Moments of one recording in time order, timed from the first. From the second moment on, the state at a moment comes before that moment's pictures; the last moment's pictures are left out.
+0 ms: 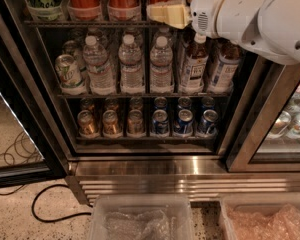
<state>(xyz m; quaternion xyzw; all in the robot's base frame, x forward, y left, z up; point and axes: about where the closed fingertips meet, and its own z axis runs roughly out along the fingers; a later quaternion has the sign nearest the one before) 0.657 -0.070 1.060 -0.31 0.66 0.16 0.67</state>
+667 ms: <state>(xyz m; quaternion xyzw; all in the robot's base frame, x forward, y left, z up) 0.663 -0.063 1.067 -0.29 0.65 0.17 0.68</state>
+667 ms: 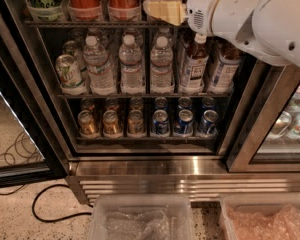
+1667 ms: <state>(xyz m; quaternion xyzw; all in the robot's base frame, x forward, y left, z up) 0.665 -0.047 1.058 -0.29 0.65 0.19 0.68</state>
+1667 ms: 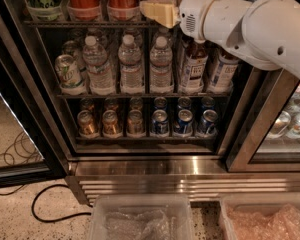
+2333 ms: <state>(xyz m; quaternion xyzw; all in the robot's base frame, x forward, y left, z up) 0.673 -0.050 1.057 -0.27 0.65 0.18 0.69</state>
